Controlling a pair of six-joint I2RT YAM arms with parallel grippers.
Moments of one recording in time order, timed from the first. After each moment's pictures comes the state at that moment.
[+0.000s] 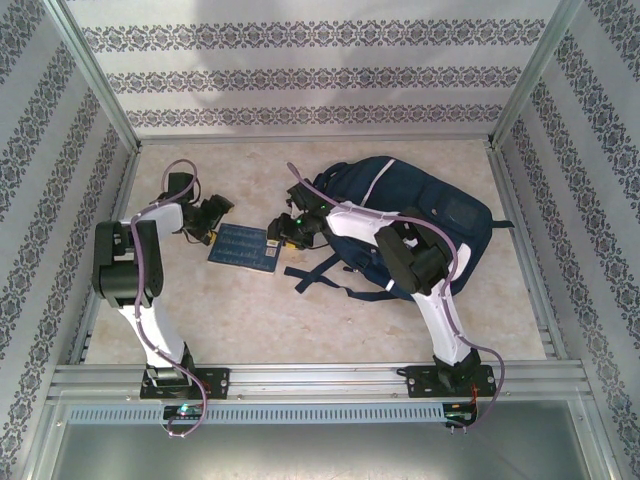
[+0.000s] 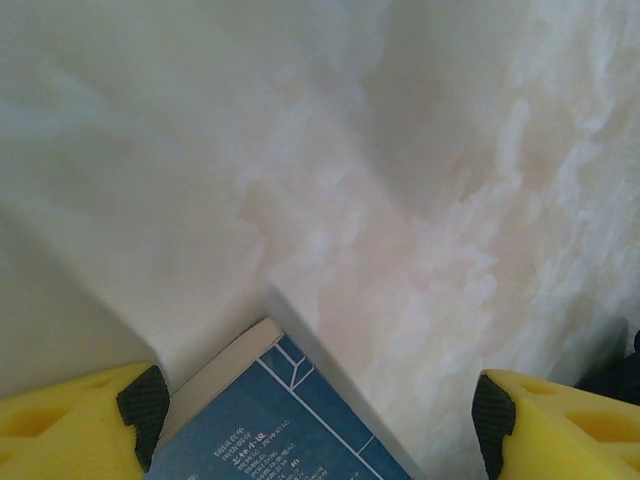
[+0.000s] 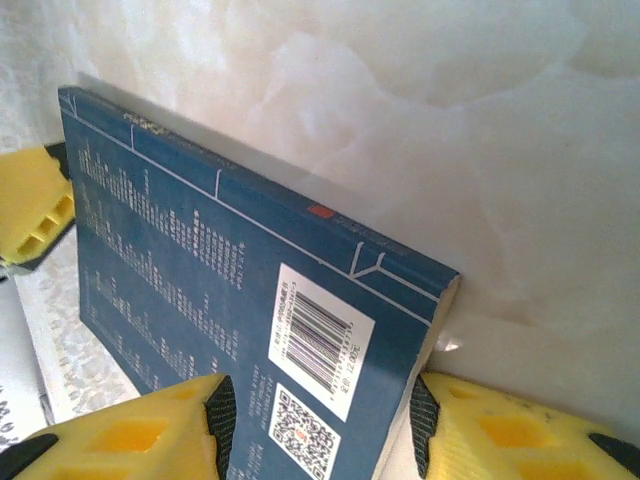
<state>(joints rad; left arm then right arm) 0.10 1.85 1.10 -0.33 0.38 -0.92 0.68 2.25 1.61 -0.33 -0.49 0.88</state>
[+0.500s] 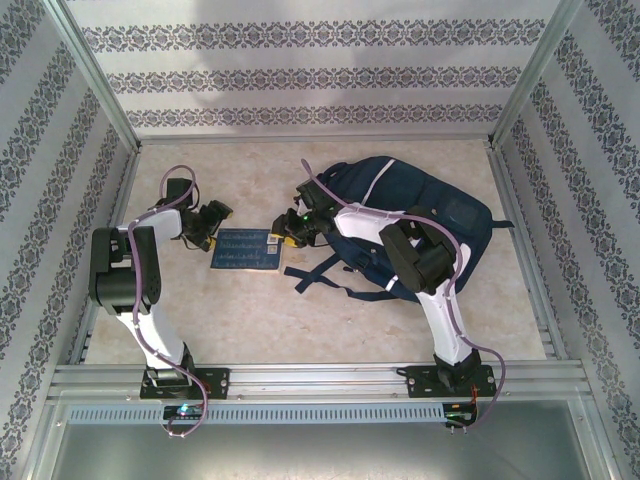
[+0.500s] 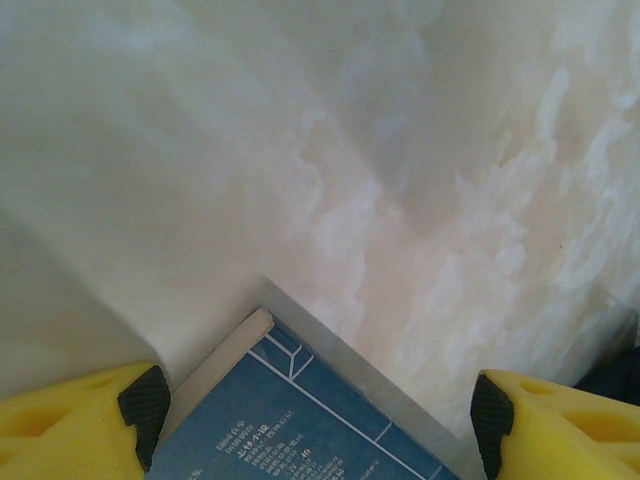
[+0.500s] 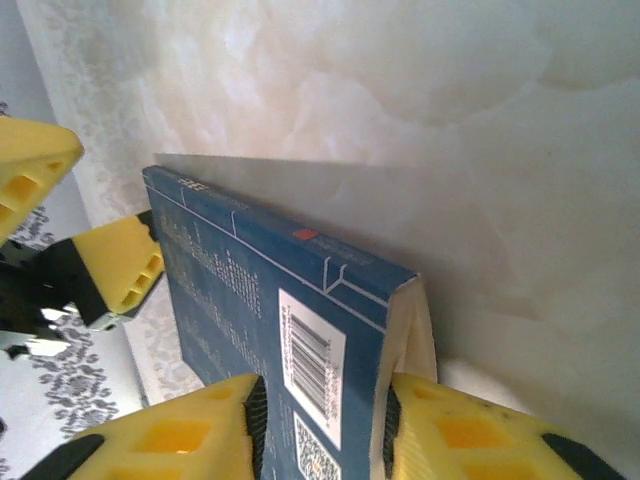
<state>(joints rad) 0.11 1.80 1.04 -0.32 0.37 -0.93 0.65 2.21 1.52 -0.15 -0.58 1.04</state>
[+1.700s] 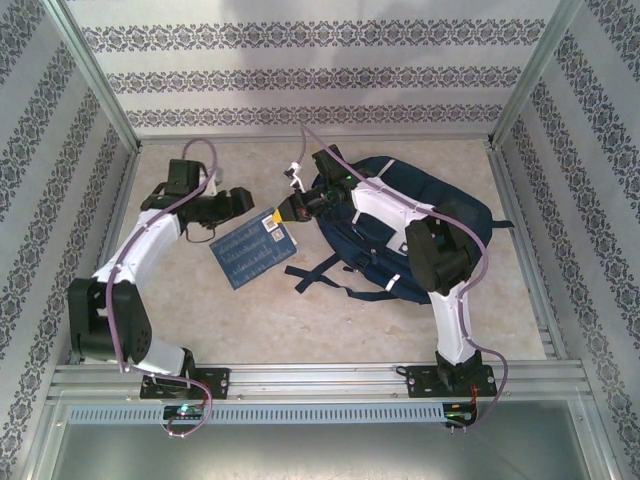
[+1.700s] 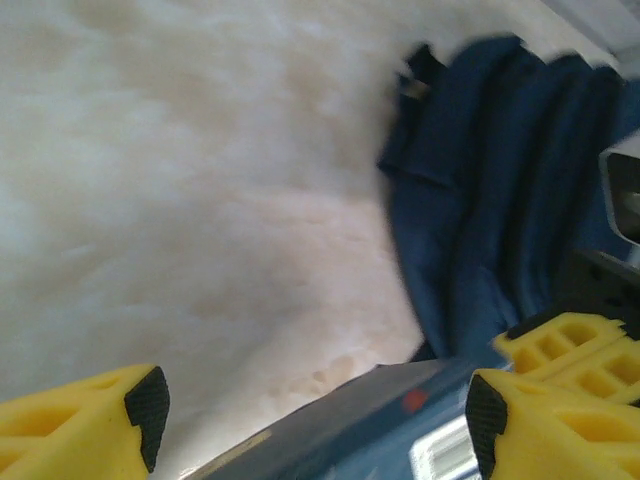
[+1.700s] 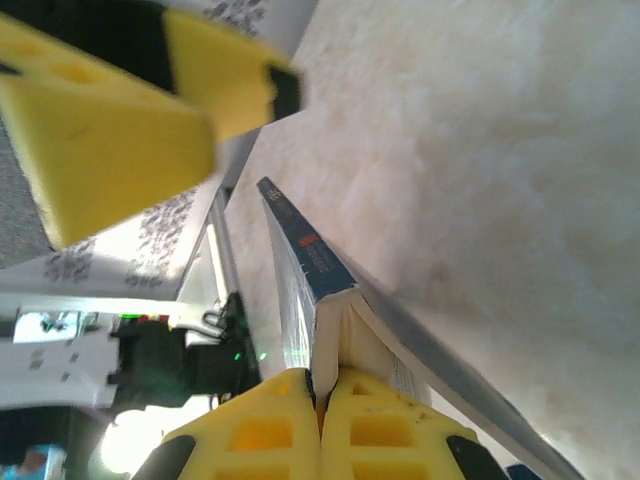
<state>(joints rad) -0.06 1.50 1.16 -0.56 0.50 -0.43 0.54 2.12 1.70 -0.48 -1.05 0.32</state>
